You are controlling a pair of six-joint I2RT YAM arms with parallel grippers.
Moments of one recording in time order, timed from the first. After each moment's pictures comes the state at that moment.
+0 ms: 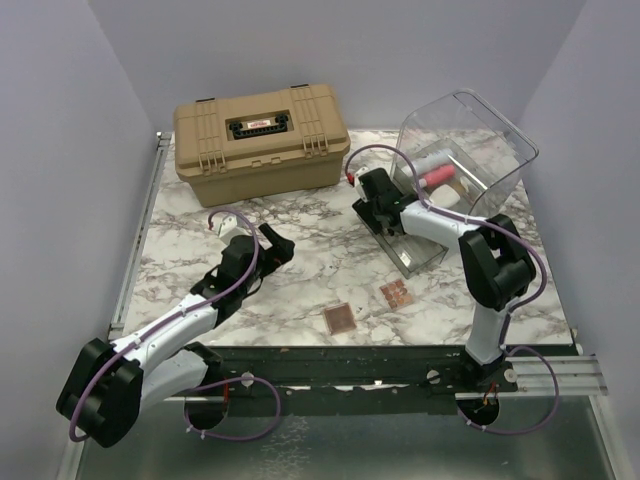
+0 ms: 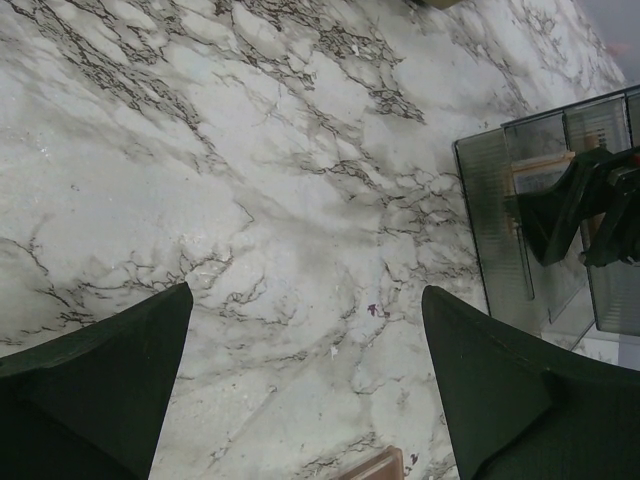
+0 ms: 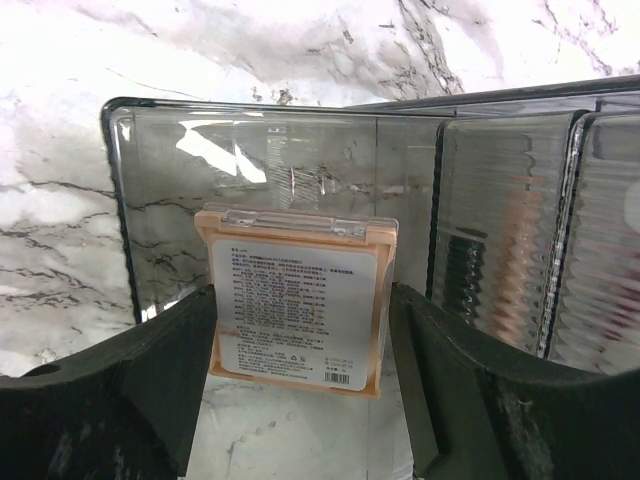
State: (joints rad) left arm -0.54 1.01 0.42 0.10 -0.25 -0.91; right arm 0.55 1.88 1.25 -0.25 0.43 -0.31
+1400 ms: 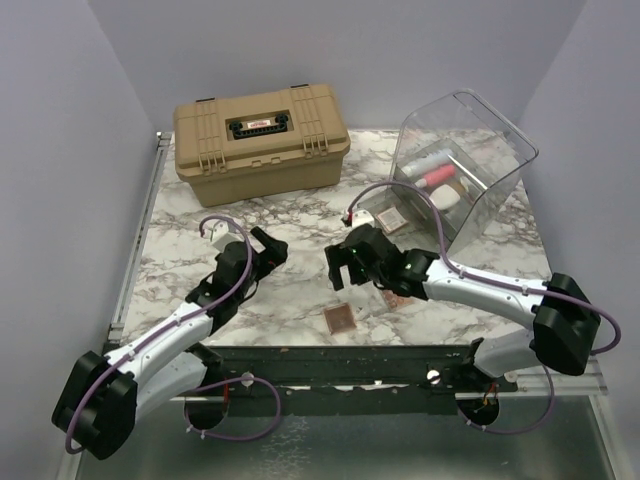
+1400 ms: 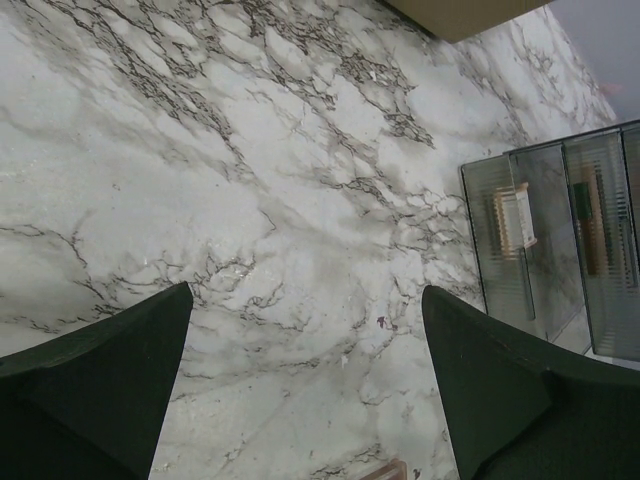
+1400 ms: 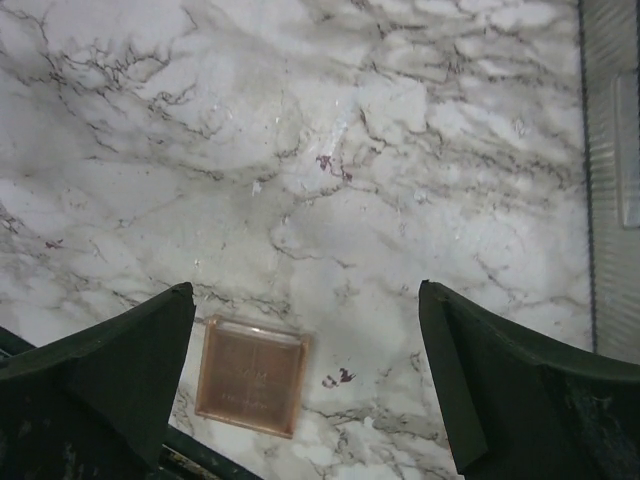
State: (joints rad) left arm -0.54 0.96 0.37 0.11 -0.29 -0.95; right arm 0.95 1.40 0.94 -0.29 0.28 0.40
